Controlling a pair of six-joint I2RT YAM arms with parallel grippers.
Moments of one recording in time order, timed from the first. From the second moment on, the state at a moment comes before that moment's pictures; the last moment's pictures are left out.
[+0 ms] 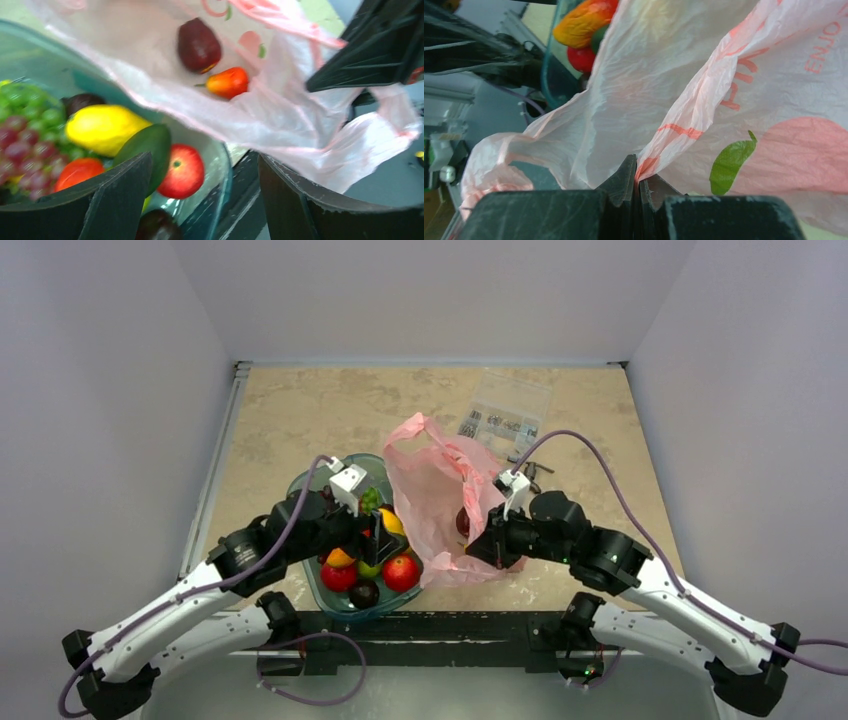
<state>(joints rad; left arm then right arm) -0.91 0.67 0.77 -0.57 0.02 -0.42 0.93 0.73 0.78 -0.55 -0.15 0.54</state>
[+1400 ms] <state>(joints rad) -1.04 1.66 0.83 0.28 -0.24 -0.47 0.93 0.57 0.76 -0.86 0.17 0.70</state>
